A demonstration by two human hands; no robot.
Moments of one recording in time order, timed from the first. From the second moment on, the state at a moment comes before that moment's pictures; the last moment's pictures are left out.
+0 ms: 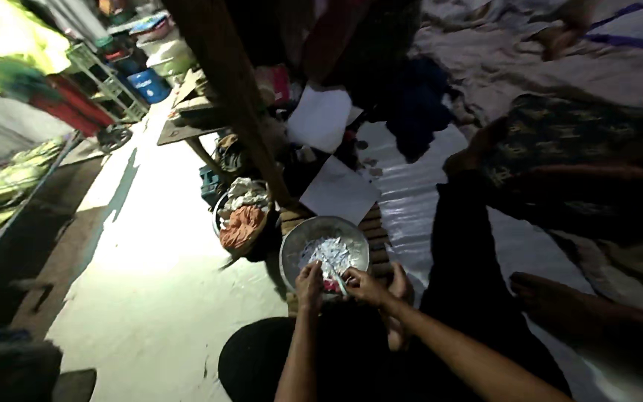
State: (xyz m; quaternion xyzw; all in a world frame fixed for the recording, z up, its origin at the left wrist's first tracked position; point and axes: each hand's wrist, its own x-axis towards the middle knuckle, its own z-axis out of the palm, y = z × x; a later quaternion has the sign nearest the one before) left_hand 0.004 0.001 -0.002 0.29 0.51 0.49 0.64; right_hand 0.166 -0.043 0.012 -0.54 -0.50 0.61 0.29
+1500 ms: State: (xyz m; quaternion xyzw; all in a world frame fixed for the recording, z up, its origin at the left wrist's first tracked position) left_hand 0.007 0.001 0.003 0.28 0.47 0.48 0.68; right_hand 0.169 -0.031 0.015 -0.53 -0.48 0.60 0.35
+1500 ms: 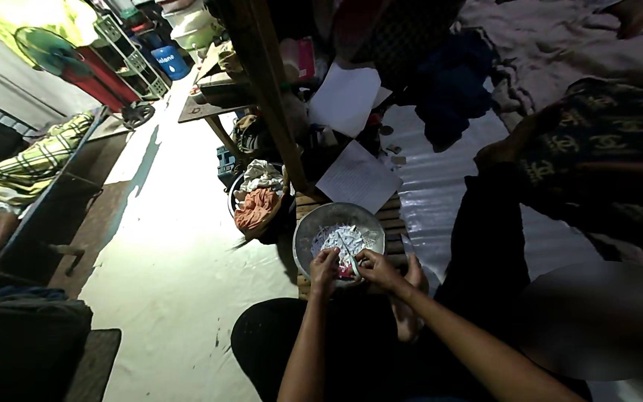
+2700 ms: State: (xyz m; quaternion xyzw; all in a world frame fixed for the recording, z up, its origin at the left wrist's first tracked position) left_hand 0.008 0.004 -0.002 0.28 0.50 0.48 0.67; right_hand 0.167 -0.033 0.010 -0.54 -0.50 0.60 0.31
